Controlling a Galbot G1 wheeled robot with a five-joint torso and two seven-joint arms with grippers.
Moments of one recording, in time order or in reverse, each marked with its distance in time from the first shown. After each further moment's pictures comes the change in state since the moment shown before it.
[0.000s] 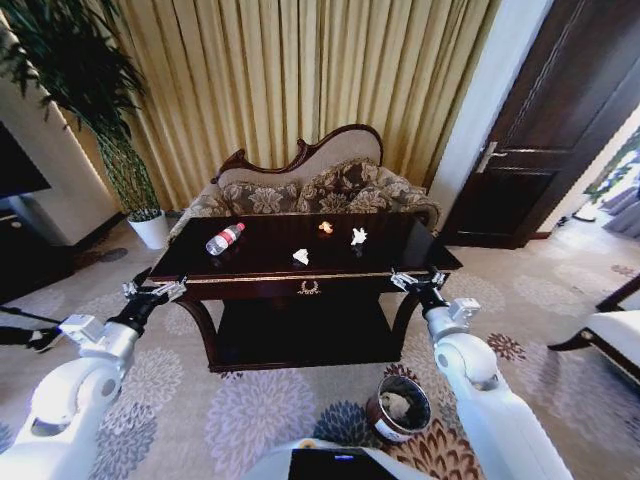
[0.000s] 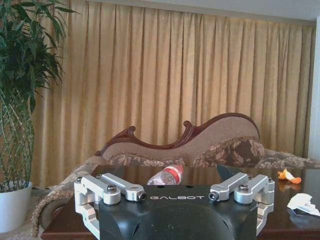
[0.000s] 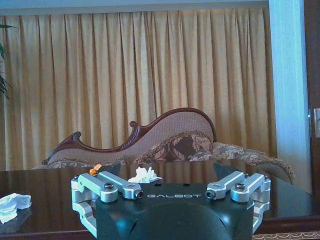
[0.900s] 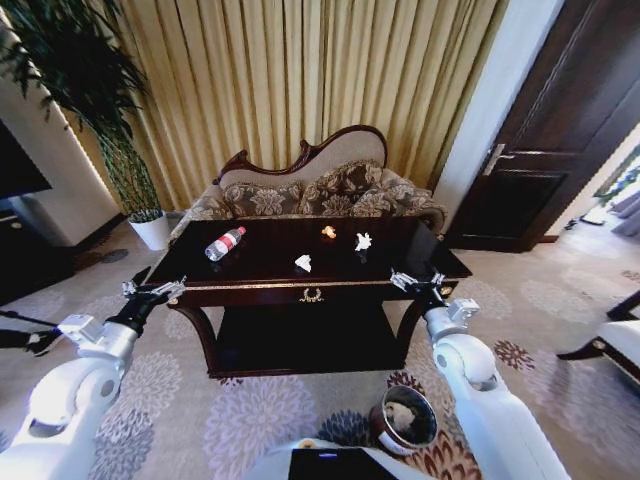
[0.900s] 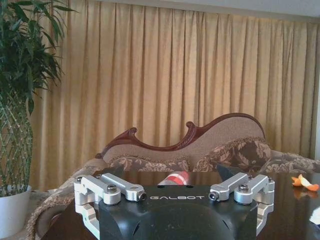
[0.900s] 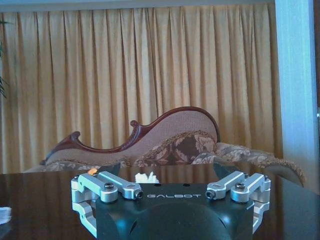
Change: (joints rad) left arm 0.005 0.001 -0.005 -0.011 0.002 0.000 -0.001; right arm -0.004 0.011 -0.003 0.000 -0.022 0.004 0.000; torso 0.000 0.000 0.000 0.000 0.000
